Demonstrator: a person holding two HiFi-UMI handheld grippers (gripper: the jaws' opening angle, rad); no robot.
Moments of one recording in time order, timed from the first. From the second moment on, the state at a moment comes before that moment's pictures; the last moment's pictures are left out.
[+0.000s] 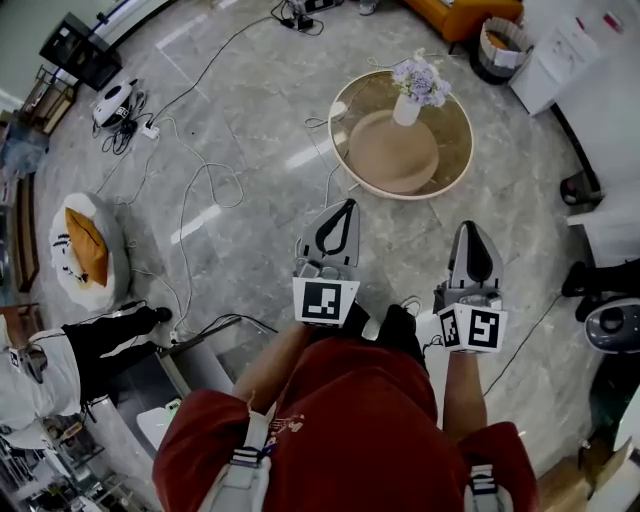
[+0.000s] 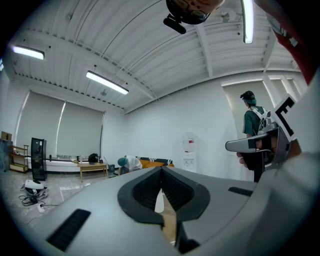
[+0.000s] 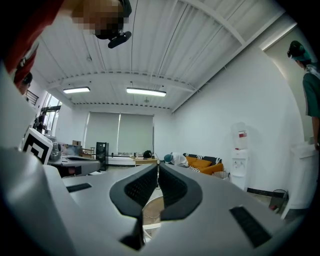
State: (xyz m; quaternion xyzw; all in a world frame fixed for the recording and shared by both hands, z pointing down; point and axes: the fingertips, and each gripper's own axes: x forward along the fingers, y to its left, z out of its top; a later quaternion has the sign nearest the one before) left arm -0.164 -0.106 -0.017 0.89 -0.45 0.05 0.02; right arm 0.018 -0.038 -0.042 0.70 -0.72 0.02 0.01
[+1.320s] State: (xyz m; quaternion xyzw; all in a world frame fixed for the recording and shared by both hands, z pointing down) left arm -0.003 -0.125 0.534 0.92 -0.39 0.03 -0.07; right arm 0.168 -0.056 0.567 0.70 -0.70 0.06 0.08
